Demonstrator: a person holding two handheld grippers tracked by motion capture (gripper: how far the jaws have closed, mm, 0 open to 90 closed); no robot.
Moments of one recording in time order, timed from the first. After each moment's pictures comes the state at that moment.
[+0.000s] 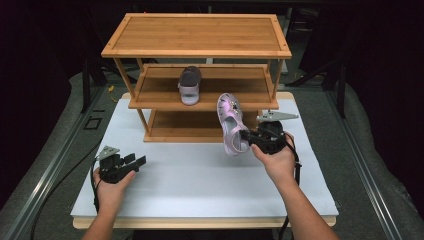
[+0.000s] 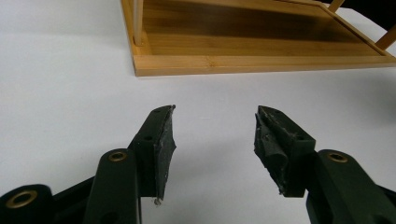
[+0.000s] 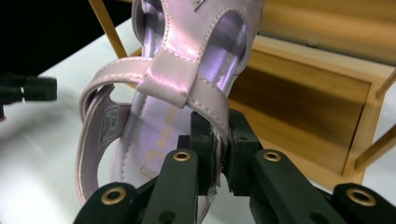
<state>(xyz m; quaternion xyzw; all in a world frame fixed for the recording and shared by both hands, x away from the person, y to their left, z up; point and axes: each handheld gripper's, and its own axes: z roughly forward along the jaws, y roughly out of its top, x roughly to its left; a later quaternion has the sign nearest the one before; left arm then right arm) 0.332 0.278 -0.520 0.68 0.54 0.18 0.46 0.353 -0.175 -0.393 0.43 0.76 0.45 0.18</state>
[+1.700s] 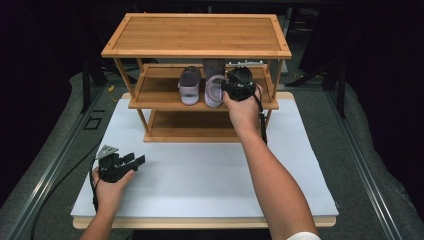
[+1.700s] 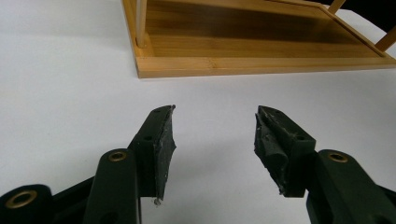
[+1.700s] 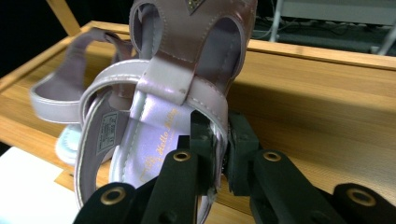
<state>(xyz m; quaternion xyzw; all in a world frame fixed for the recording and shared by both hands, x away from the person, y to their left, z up) 0.335 0.282 -0.520 0.68 0.54 0.18 0.46 0.463 -0.101 -0.333 0.51 0.70 0.43 0.25</state>
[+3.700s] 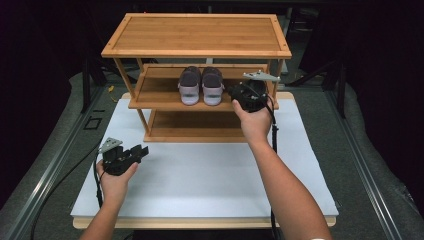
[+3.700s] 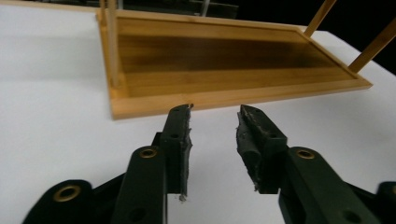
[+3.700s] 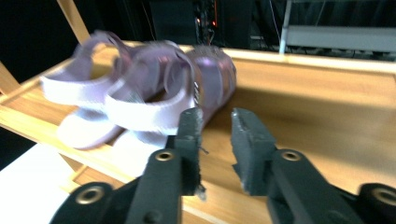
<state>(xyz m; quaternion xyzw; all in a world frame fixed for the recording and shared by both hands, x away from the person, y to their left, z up) 0.346 0.261 -0.496 0.67 0.52 0.20 0.49 0.442 -0.133 -0.354 0.48 0.68 0.49 0.26</state>
